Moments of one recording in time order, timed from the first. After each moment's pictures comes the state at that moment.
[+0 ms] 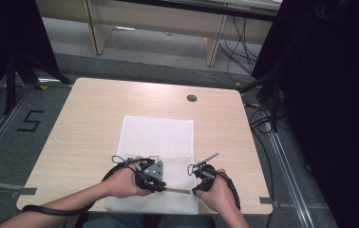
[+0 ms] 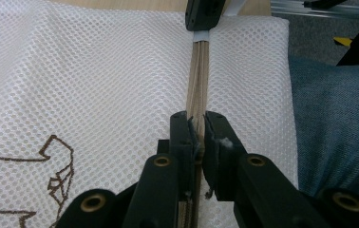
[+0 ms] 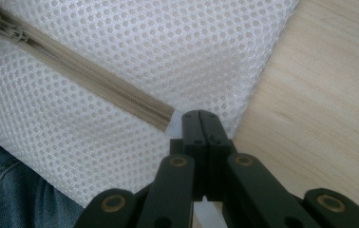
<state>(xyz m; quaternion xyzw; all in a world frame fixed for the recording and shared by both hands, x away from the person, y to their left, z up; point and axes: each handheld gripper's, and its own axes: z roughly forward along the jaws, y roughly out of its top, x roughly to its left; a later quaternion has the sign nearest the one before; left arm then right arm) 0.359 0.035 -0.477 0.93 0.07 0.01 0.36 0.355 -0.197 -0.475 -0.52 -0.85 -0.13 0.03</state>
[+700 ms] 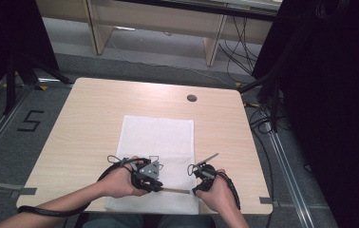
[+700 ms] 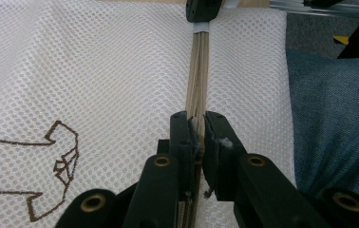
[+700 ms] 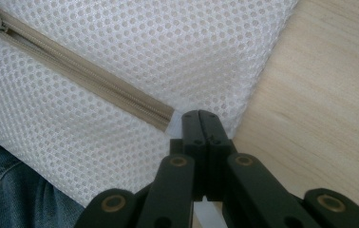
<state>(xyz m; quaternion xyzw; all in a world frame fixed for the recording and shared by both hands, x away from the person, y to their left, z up) 0.358 0.045 -0.476 0.93 0.07 0.01 0.36 0.355 -0.197 -0.475 -0.52 -0.85 -0.13 0.03</state>
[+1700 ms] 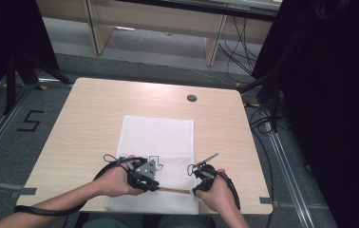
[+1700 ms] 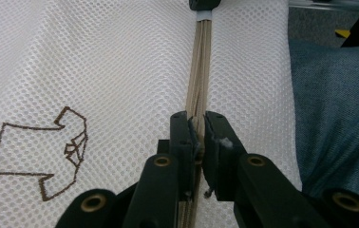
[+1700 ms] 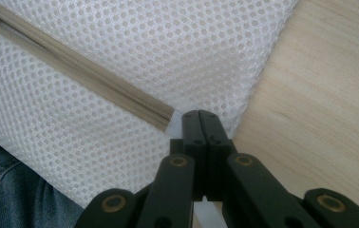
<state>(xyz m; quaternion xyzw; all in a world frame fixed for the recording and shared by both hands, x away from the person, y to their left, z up) 0.360 0.055 -0.475 0.93 0.07 0.01 0.36 0.355 -0.196 -0.475 -0.52 -0.85 -0.12 0.02</state>
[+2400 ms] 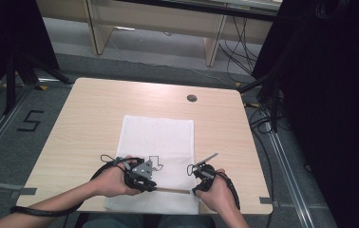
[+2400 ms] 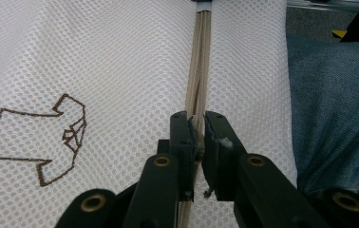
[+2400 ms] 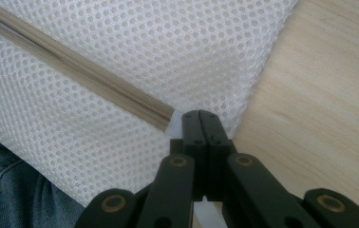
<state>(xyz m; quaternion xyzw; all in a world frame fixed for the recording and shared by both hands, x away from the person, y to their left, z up) 0.360 0.063 -0.477 0.93 0.07 0.01 0.35 0.355 -0.195 -0.474 -0.52 -0.85 -0.12 0.02</state>
